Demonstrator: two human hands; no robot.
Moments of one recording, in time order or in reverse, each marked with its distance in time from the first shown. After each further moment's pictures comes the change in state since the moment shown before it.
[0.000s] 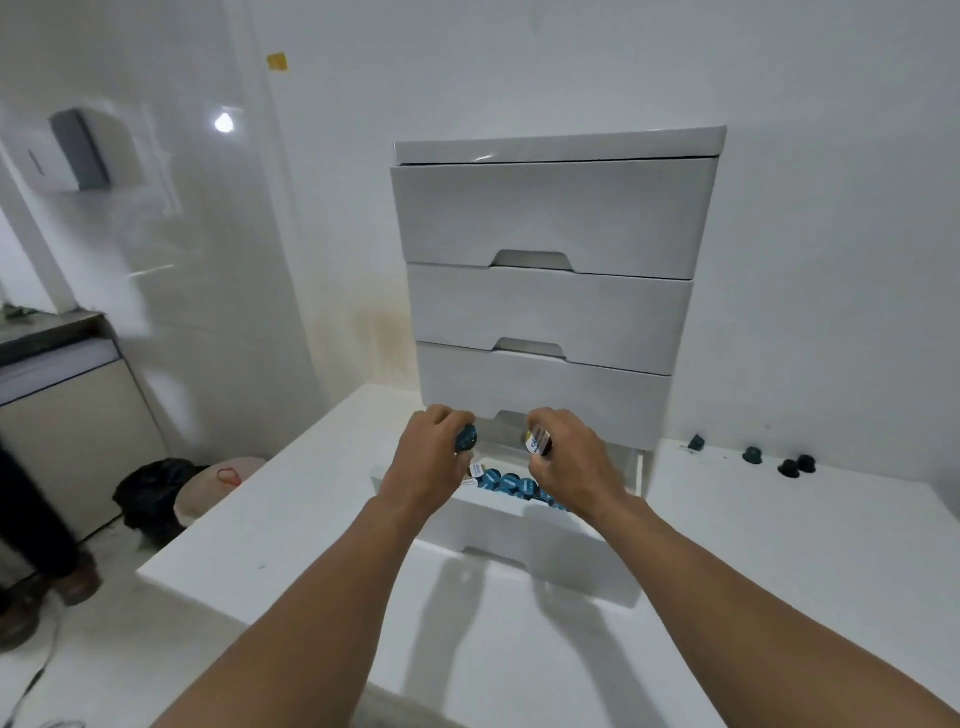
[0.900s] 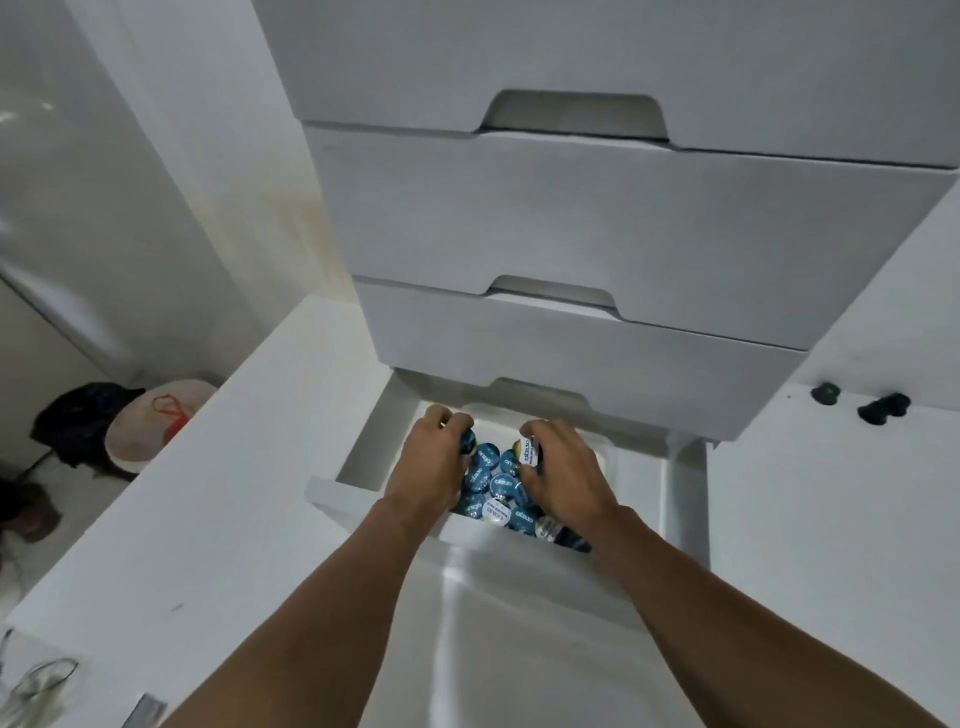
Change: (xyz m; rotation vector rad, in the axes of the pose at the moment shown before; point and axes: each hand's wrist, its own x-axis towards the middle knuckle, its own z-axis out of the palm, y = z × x) left_hand 0.122 -0.114 0.182 -0.044 -0.380 -0.130; right_hand 0.115 0.124 0.157 -0.007 -0.296 0.247
